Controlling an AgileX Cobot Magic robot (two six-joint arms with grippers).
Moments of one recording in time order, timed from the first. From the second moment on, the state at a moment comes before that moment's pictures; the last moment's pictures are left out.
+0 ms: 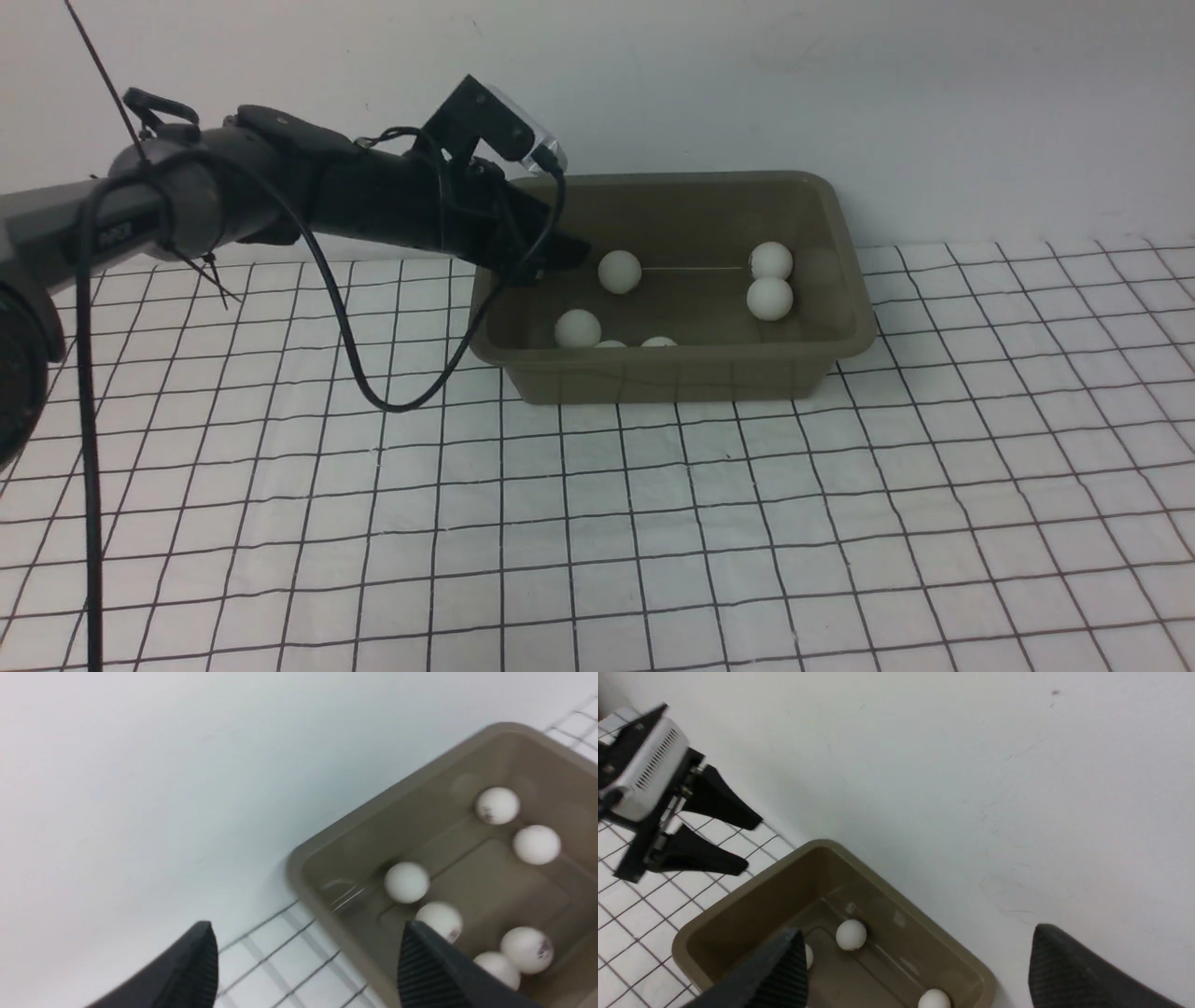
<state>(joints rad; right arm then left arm) 0.15 1.50 -2.01 0.42 1.09 -0.64 0.00 1.79 -1.64 -0.80 0.69 1.01</state>
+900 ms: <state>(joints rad) 0.15 0.66 -1.45 -0.09 1.29 -0.23 0.07 1.34 -1.64 -0.52 1.05 0.56</state>
